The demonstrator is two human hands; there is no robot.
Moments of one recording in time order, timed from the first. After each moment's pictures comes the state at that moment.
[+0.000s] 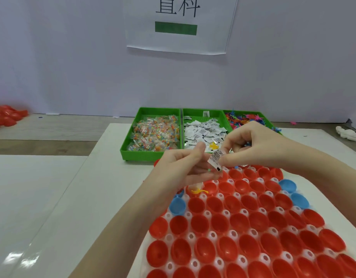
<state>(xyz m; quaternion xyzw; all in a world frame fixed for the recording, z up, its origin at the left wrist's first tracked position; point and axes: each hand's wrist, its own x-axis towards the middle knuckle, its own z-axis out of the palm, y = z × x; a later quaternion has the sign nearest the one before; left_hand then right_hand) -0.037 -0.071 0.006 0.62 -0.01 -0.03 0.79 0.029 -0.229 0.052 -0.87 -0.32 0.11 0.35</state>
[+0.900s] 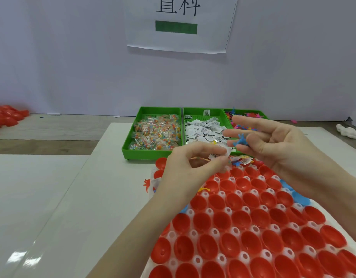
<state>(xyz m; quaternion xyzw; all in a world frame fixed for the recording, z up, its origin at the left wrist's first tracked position) -0.043 -0.086 0.006 0.72 -0.07 0.12 0.68 0.005 -0.246 0.036 -0.71 -0.23 0.07 0.66</state>
